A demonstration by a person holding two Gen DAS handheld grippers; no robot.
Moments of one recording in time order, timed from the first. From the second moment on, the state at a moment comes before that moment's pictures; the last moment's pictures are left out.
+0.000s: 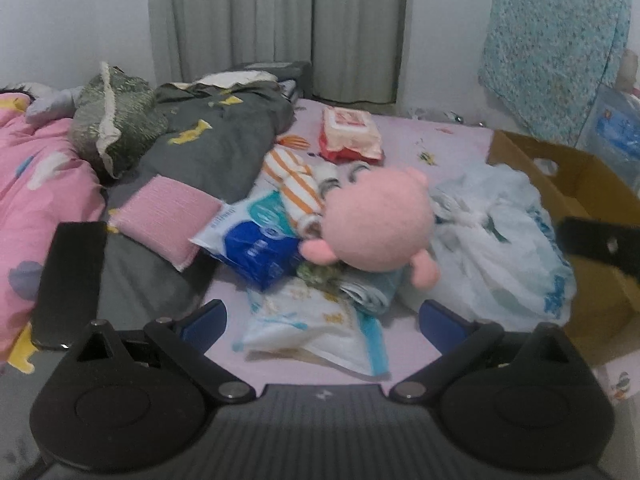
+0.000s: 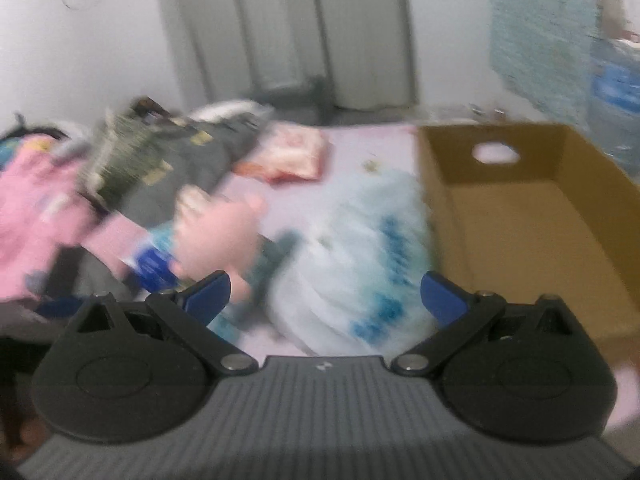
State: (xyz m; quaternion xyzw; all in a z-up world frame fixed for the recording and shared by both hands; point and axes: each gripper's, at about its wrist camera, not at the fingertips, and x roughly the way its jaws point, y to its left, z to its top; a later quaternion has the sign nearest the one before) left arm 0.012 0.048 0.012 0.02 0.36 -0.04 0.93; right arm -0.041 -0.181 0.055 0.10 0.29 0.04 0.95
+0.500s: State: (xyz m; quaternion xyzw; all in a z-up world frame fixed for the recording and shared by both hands) left arm 0.070 0.140 0.012 -0.04 0.35 0.04 0.94; right arm 0.125 -0.076 0.107 0.13 0.33 0.33 0.87
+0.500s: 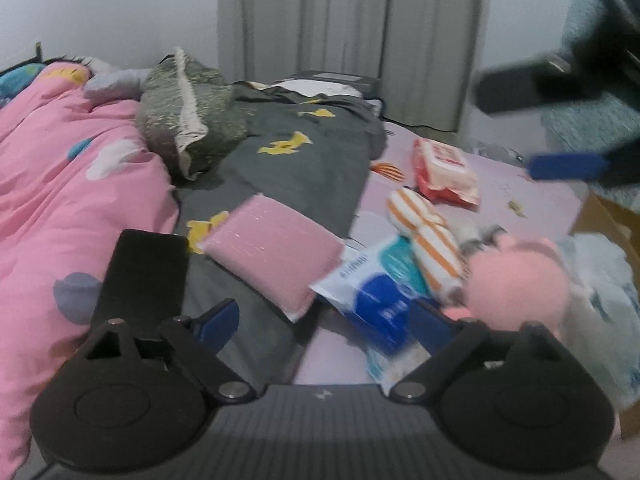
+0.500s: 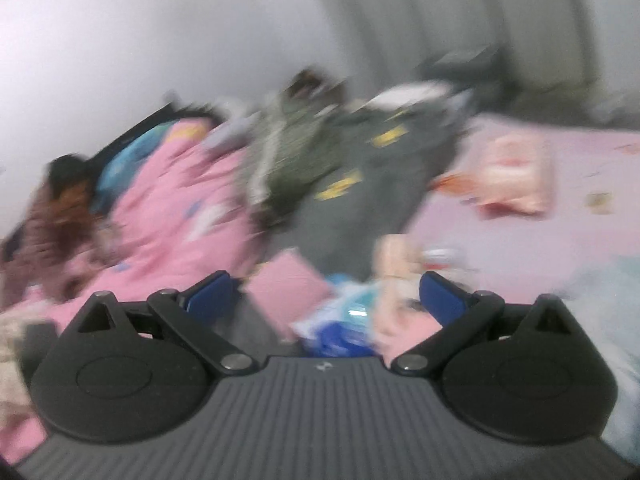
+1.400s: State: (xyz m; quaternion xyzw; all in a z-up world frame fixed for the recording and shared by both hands) left arm 0.155 0.196 -0.007 -0.12 0.42 0.08 0.89; right arm 0.310 0.107 0.005 0.03 0.52 0.49 0.70
